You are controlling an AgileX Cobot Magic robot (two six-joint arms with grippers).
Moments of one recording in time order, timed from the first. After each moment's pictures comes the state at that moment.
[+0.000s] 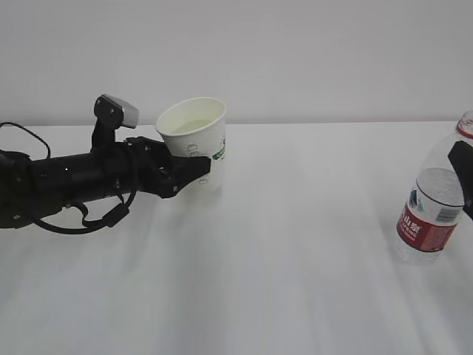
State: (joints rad) left arm -0.26 2.08 -0.91 0.83 -0.98 -0.58; right arm 0.04 1.38 -0.11 -0.09 -1.15 0.12
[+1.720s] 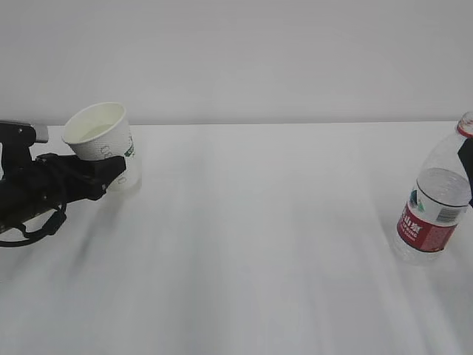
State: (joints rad) left arm -0.05 2.07 -0.69 0.51 -1.09 -0.38; right arm 0.04 1.38 -0.11 -0.04 -1.15 0.12
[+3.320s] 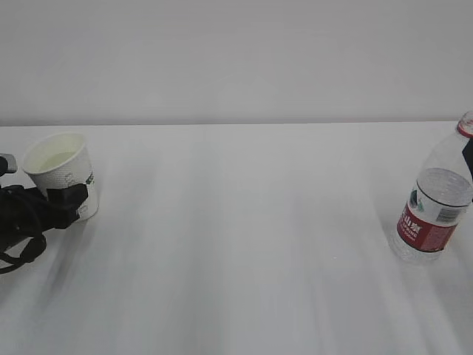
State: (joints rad) left arm -0.05 2.04 -0.50 0.22 -1.11 -0.25; right arm 0.04 1.38 -0.11 -0.01 -1.15 0.12
